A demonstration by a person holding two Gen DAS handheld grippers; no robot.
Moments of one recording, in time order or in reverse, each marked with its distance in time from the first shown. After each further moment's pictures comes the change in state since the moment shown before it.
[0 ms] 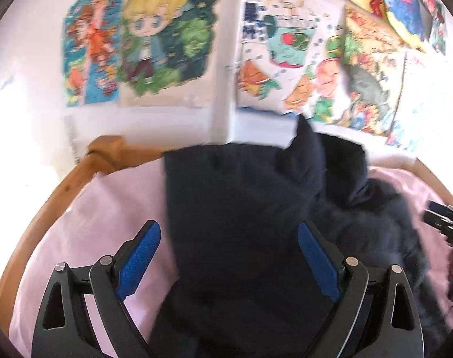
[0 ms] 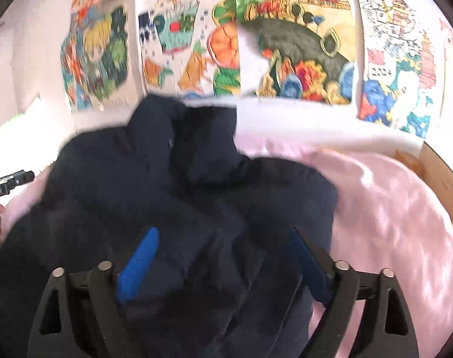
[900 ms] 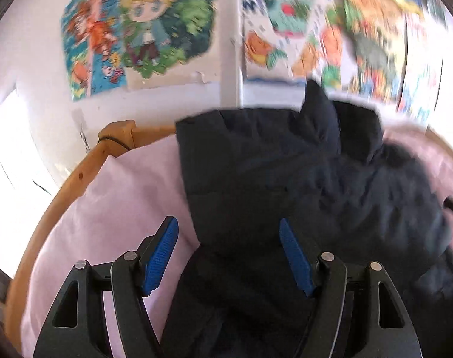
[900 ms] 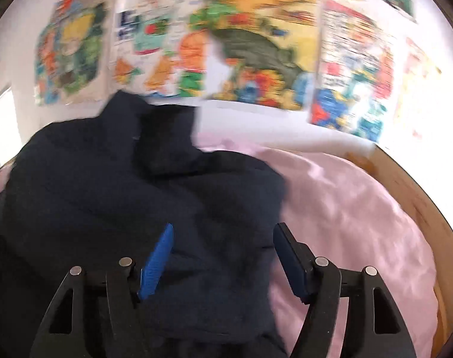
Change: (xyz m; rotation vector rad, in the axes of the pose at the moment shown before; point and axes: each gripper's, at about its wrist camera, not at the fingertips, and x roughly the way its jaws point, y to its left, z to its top) left arm 0.014 -0.002 -0.049 0.106 0.089 0.133; right arm -0.013 0.041 -0.064 -0.093 -0.015 -0.277
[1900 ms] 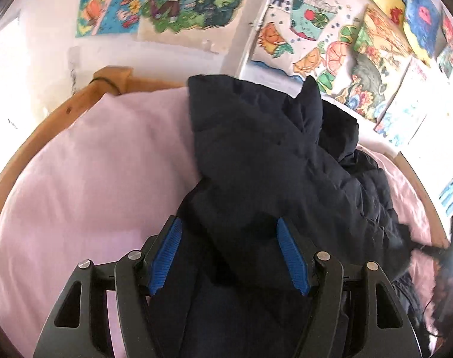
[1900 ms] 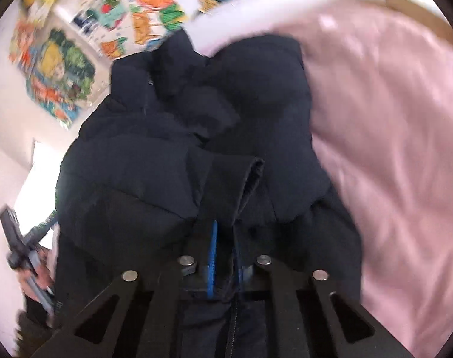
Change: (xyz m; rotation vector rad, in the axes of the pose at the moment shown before) left arm -0.040 0.047 -0.015 -0.239 0.080 -0.243; right arm -0.026 -0.067 -0.029 0.432 0.333 0.387
